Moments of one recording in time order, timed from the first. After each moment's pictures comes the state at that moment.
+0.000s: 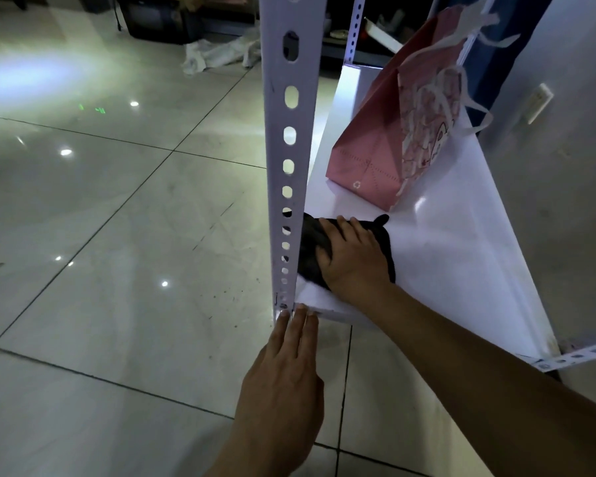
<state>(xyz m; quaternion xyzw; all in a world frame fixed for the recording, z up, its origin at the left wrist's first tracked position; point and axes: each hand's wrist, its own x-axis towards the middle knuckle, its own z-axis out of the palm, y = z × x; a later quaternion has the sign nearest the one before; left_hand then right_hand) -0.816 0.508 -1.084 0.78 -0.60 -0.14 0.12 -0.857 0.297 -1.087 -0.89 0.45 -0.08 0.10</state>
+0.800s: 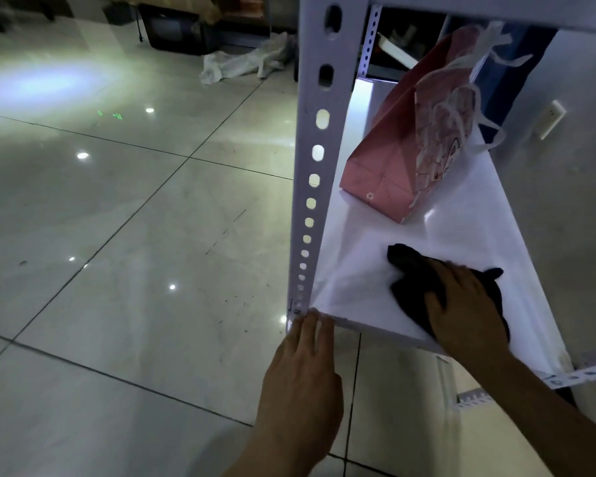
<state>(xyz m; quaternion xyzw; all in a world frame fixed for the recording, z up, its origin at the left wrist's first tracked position) -0.825 0.502 -1.070 0.79 -0.56 -0.14 0.20 -0.998 0.294 -1.077 -0.85 0.52 -0.05 -0.02</state>
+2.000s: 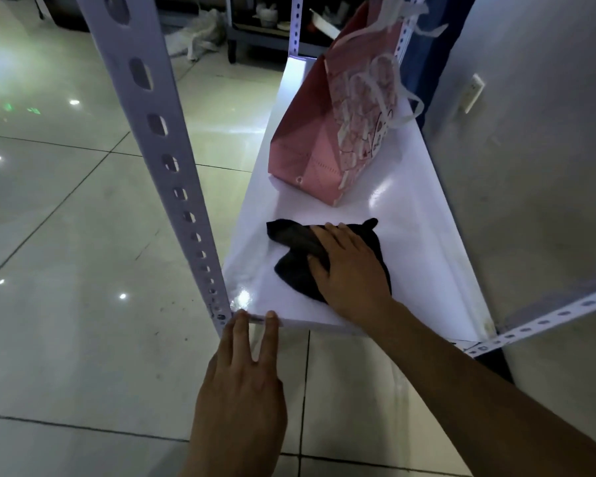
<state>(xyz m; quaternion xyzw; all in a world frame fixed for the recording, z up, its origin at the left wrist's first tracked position) -0.840 0.482 -1.075 0.81 -0.57 -0.12 0.08 -0.936 0.283 -1.091 -0.88 0.45 -0.12 0.08</state>
